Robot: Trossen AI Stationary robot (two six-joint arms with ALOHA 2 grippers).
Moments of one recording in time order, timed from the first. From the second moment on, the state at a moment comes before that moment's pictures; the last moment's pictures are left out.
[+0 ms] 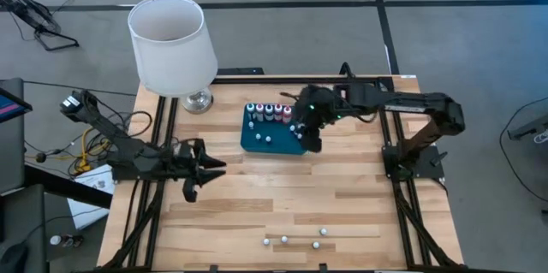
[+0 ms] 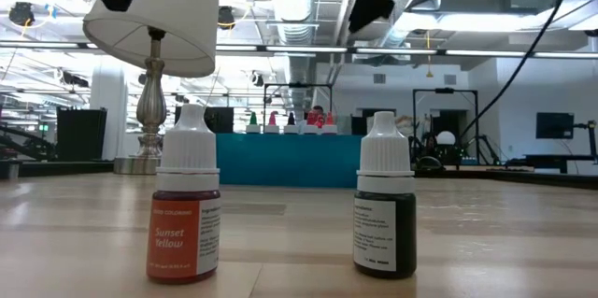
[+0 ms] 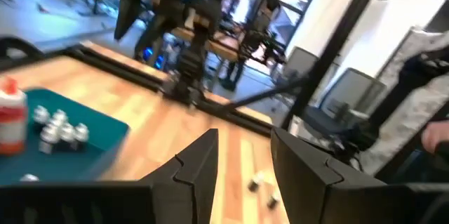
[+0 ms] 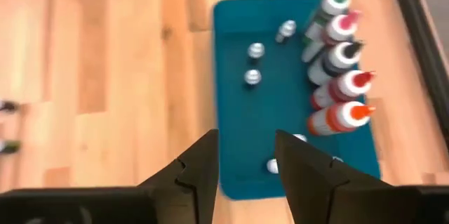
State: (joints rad) left arm -0.60 0.78 0.40 0.44 -0.64 -0.41; right arm -0.12 1.57 1.52 -0.93 -0.03 -0.06
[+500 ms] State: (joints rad) left arm -0.60 1.14 0.65 0.30 -0.41 -0.46; right arm 0.14 1.45 1.52 -0.99 -0.01 0.03
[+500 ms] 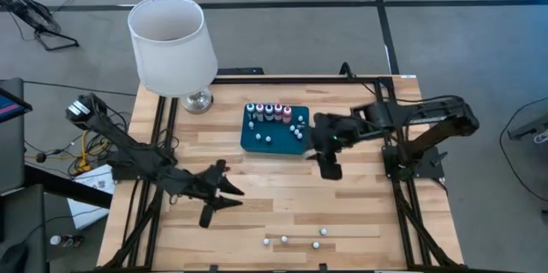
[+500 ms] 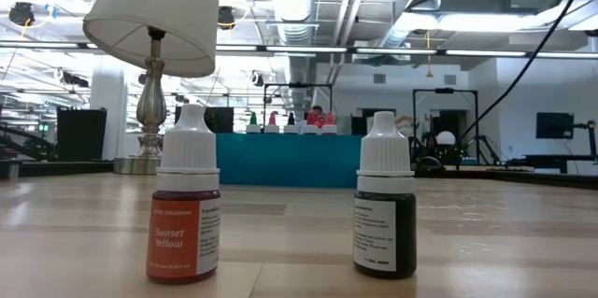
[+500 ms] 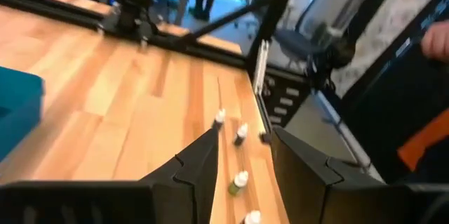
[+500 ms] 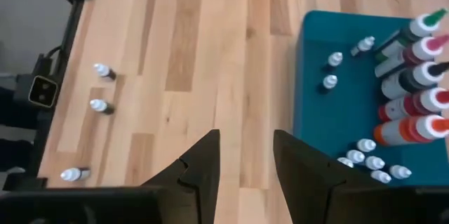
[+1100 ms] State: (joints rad) left arm -0.61 1.59 0.99 0.11 -0.26 -0.55; right arm 0.38 1.32 1.32 -0.96 0.08 0.21
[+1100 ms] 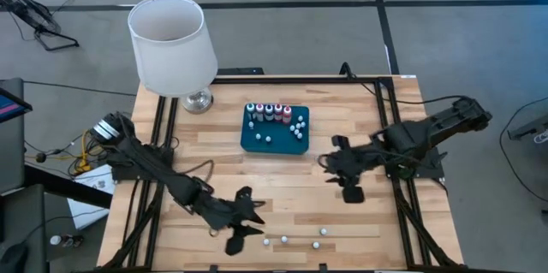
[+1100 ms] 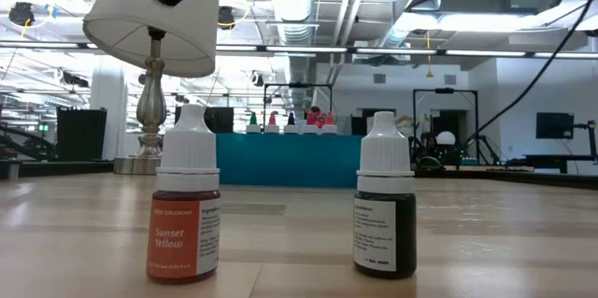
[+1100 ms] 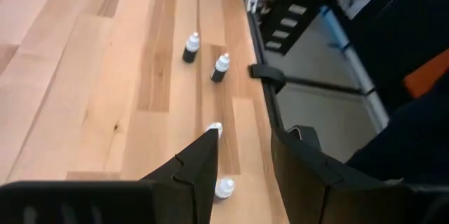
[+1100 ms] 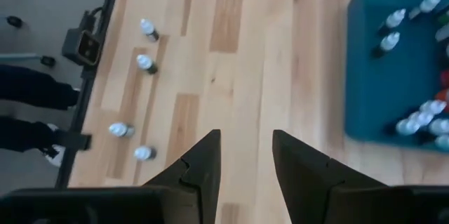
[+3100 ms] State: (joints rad) left arm -0.59 2.05 1.45 -0.40 -0.10 -0.48; right arm 0.77 1.01 0.97 -0.88 0.45 0.60
